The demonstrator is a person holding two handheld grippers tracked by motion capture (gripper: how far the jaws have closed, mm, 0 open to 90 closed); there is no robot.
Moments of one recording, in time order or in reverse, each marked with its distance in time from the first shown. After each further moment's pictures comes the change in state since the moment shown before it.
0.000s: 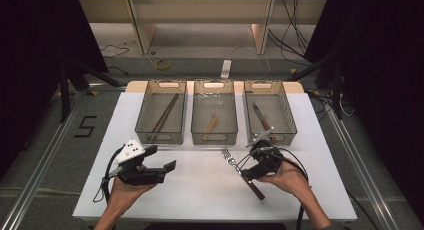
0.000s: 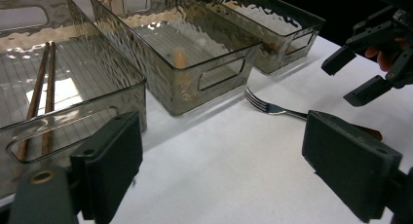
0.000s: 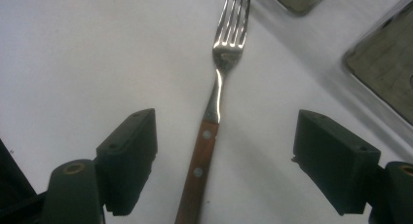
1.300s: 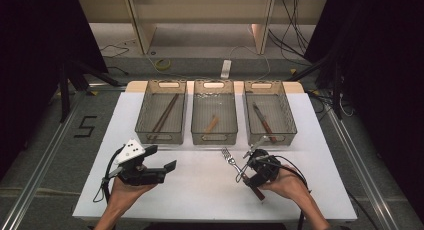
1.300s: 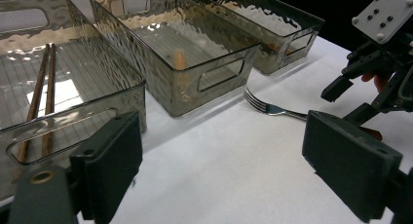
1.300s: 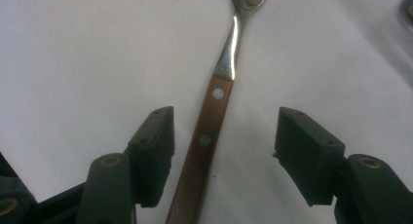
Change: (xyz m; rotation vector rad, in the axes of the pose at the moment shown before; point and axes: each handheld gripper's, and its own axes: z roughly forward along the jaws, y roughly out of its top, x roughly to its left) left arm -0.001 0.000 0.000 -0.002 0.002 0.006; right arm 0.005 -0.013 0.024 0.134 -0.003 -0.055
